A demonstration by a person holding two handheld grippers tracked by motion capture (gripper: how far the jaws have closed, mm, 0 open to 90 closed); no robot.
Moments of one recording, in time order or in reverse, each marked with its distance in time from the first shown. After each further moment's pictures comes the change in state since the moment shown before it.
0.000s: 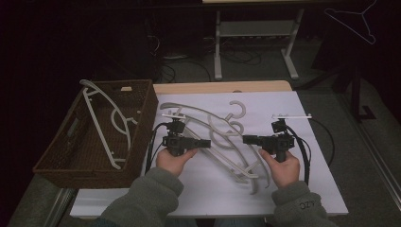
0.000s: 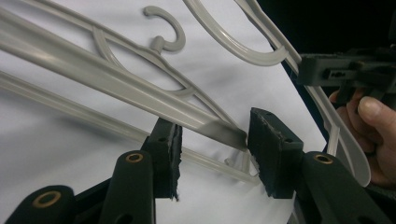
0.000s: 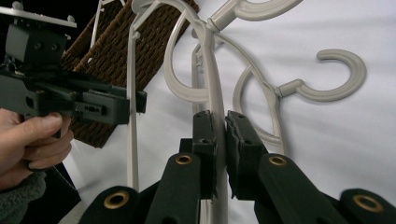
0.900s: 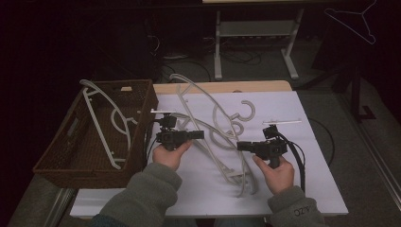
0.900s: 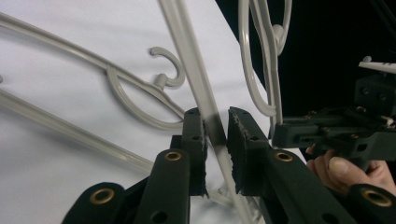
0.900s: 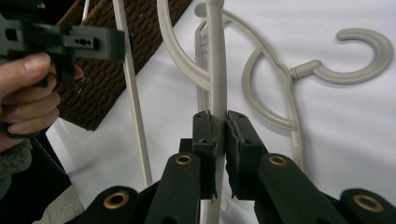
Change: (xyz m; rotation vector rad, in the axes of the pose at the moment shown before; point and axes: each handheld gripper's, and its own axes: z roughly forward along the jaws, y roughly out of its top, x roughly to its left) left arm 0.007 0.009 -0.017 -0.124 -0.036 -0.045; right arm 0.014 -0.013 0.014 0.049 -0.031 -0.046
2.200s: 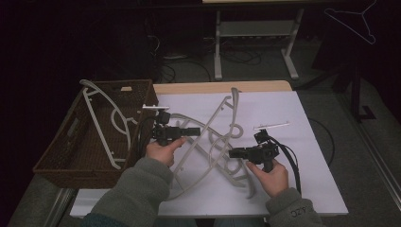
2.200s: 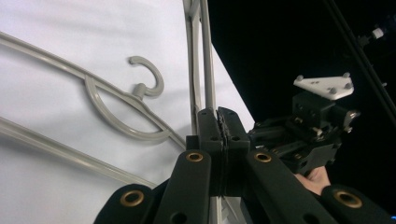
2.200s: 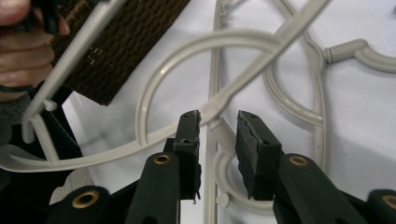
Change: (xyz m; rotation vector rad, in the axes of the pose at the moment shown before) left arm 0.009 0.010 -0.014 0.021 -0.105 -0.025; right arm -0.003 -0.009 0.023 0.093 0.090 -0.031
